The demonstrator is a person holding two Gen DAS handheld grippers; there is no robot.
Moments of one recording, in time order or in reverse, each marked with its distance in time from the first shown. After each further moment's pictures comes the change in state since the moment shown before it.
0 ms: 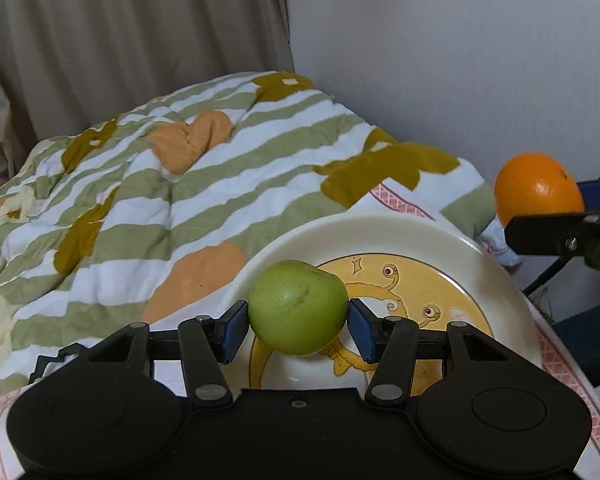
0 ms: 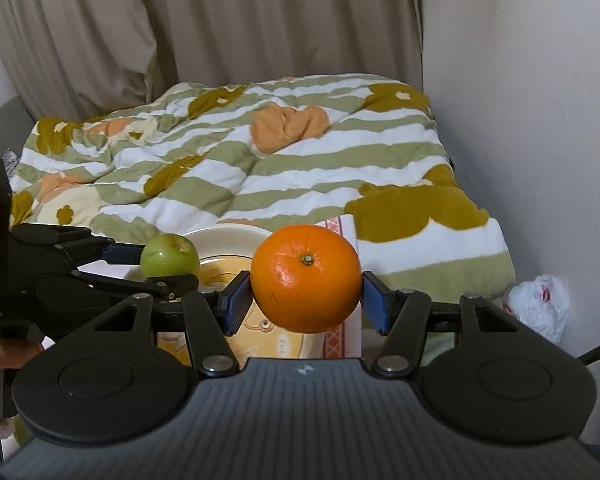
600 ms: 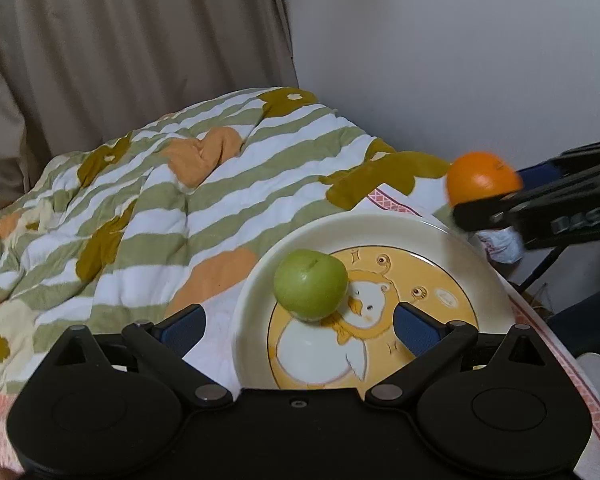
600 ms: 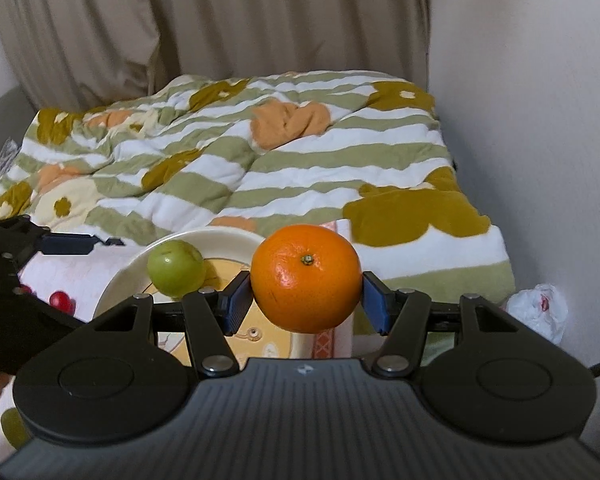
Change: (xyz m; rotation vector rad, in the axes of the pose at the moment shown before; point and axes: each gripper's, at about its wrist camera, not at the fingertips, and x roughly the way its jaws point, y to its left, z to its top) left arm -0.049 0.001 -0.012 0.015 -0.046 0.036; right arm 0.013 0.003 0.009 -0.058 0.028 0.027
